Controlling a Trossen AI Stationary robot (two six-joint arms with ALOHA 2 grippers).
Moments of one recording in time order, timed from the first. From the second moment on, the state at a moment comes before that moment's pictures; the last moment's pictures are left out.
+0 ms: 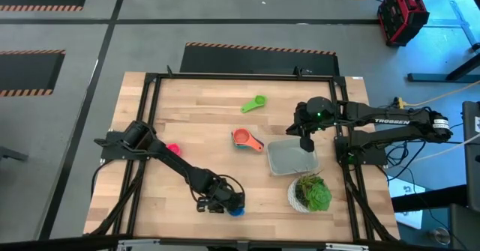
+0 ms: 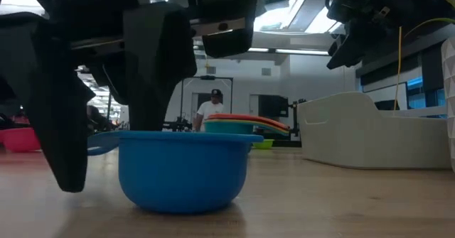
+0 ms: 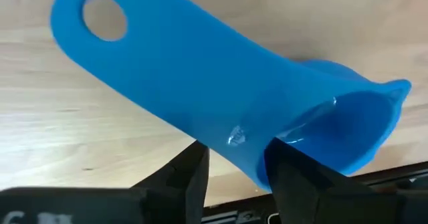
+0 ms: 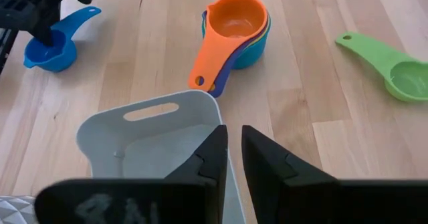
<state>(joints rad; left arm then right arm) -0.49 2.02 1.32 -0.36 0.15 -2.19 -0.18 0.96 0.68 -0.48 -0.18 -0.01</state>
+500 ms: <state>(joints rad) -0.49 2.02 1.32 -0.38 0.12 -2.11 -0.18 0.96 0.68 -0.48 -0.18 -0.01</state>
